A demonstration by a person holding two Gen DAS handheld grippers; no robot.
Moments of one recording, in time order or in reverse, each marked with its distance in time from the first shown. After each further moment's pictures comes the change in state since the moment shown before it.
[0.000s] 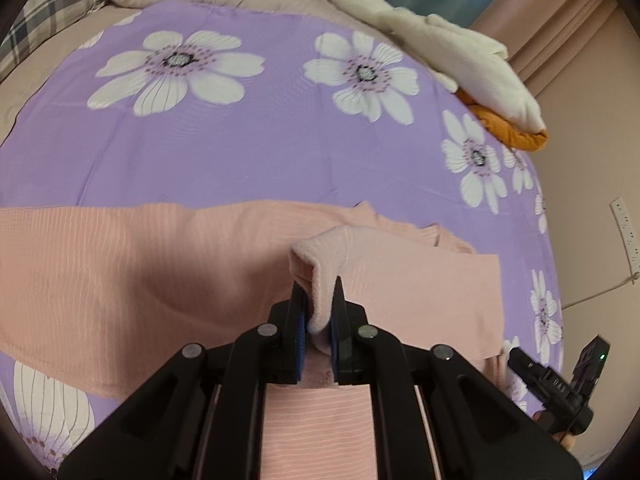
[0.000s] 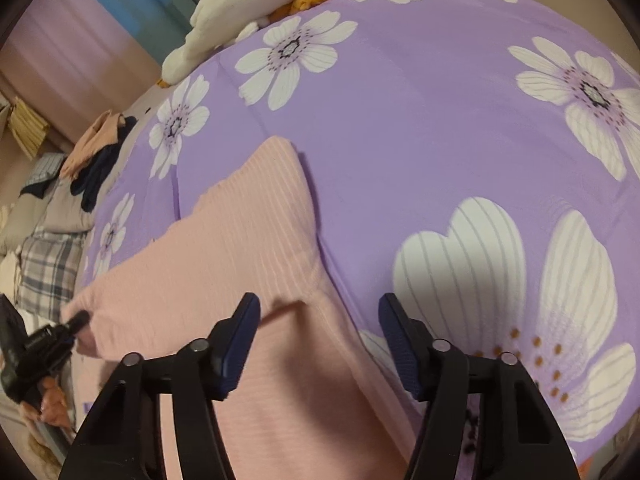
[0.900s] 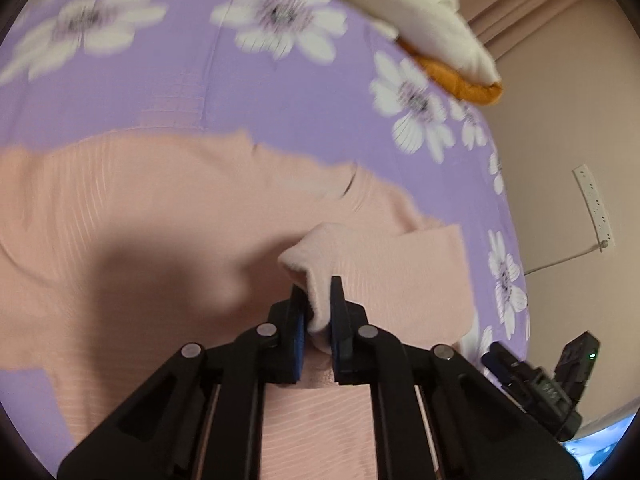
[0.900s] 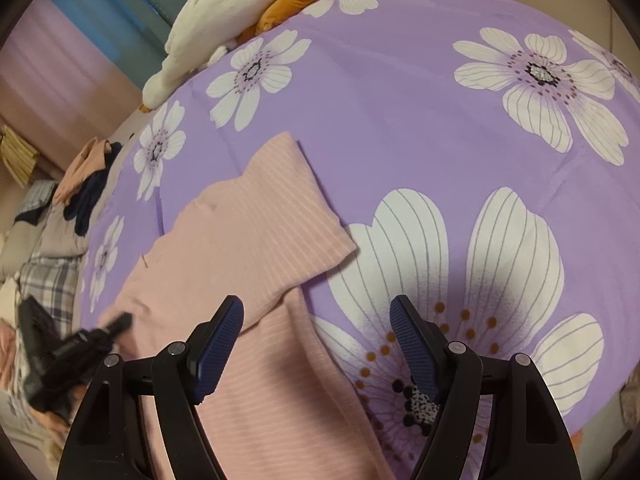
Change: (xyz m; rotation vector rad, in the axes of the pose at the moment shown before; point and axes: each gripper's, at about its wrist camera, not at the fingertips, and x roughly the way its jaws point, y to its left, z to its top) left arm 0.038 -0.083 -0.028 0.061 0.085 -0.188; right arm -0.035 -0.036 -0.016 0.072 -0.053 -0.026
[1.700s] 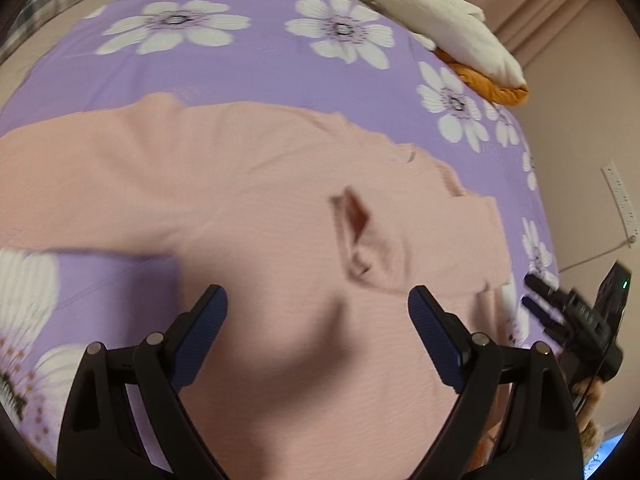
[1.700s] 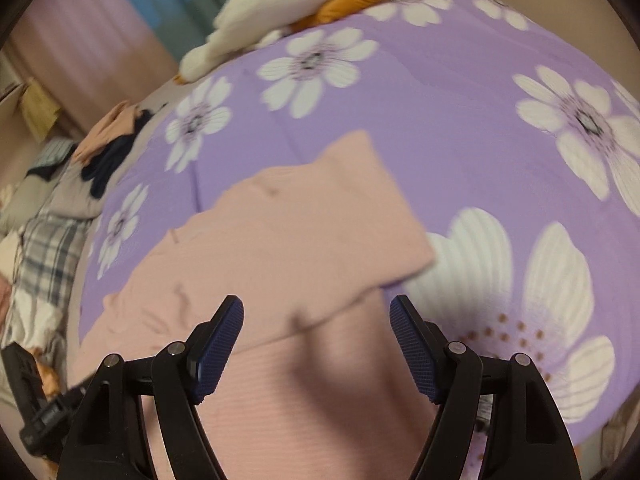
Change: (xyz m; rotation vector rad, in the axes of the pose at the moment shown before) left arm -0.058 0.043 -0.063 -0.023 -0.016 0.147; right arm 0.007 0.046 -0.002 -0.127 0.000 0.019
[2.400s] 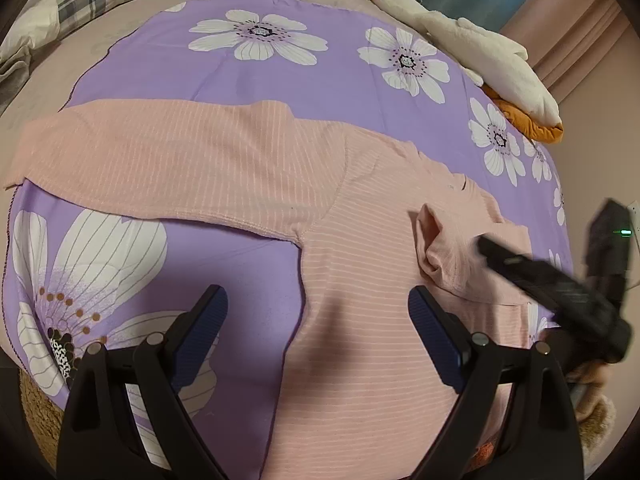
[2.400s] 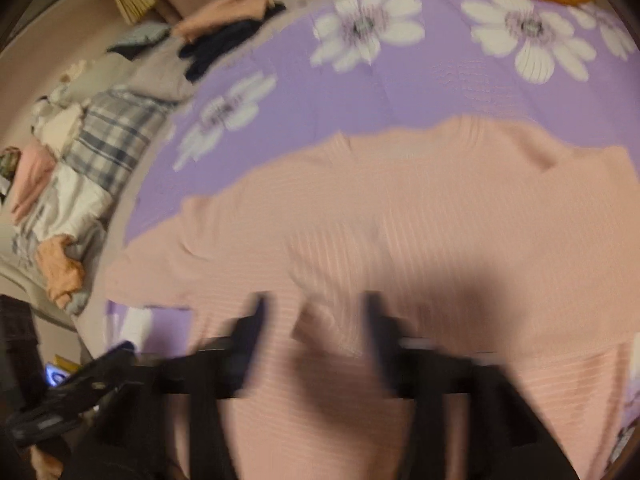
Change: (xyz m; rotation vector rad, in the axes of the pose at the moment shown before) left arm -0.056 0.053 -0.022 -0.118 -0.069 0.136; right arm 0.062 0.161 -0.022 -0.355 0.198 0.243
